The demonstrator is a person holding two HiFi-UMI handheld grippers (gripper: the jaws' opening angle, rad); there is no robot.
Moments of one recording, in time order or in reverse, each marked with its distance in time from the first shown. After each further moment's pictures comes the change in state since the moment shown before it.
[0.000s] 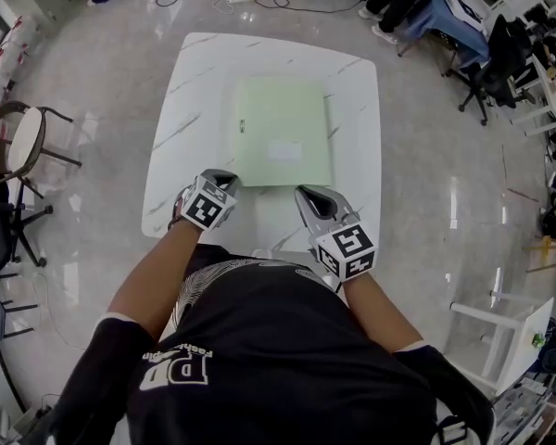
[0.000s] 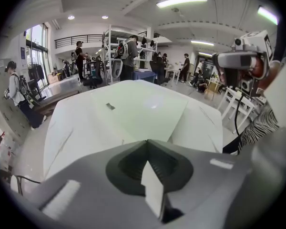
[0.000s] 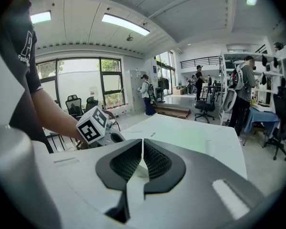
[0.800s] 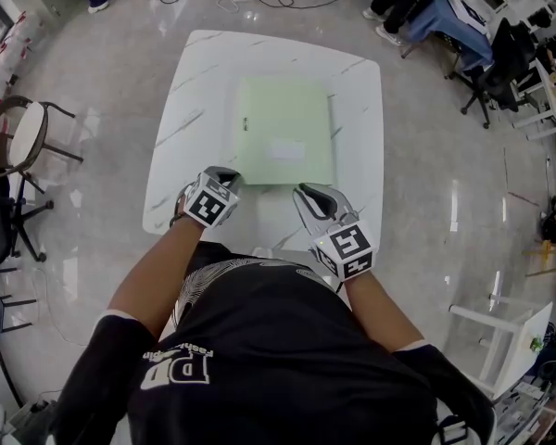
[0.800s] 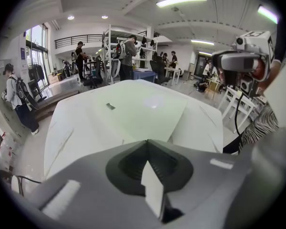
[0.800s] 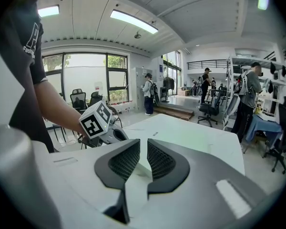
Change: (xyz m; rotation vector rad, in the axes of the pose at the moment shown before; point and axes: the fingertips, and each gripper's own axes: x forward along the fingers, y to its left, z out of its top) left arm 0.000 -0.001 0.003 0.000 0.004 0.002; right arm 0.003 0.006 -0.002 -0.086 0.024 0.030
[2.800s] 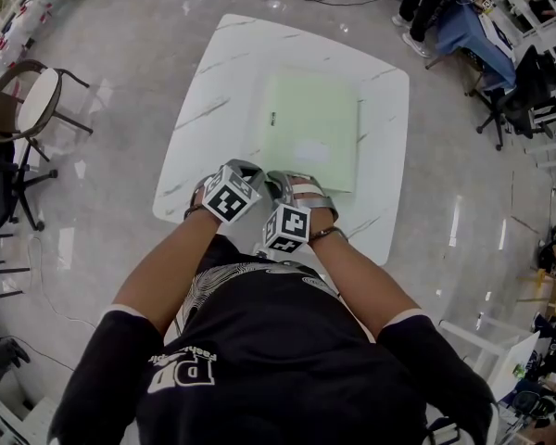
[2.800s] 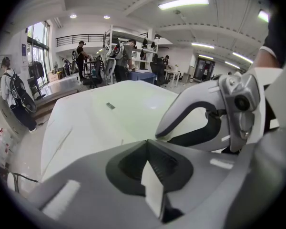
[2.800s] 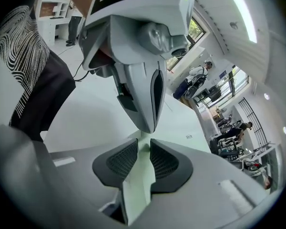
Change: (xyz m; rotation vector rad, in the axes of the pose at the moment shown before) left arm 0.001 0.001 -0.001 -0.024 -0.018 -0.025; right arm 0.150 0.057 -0.100 -0.890 0.418 0.097
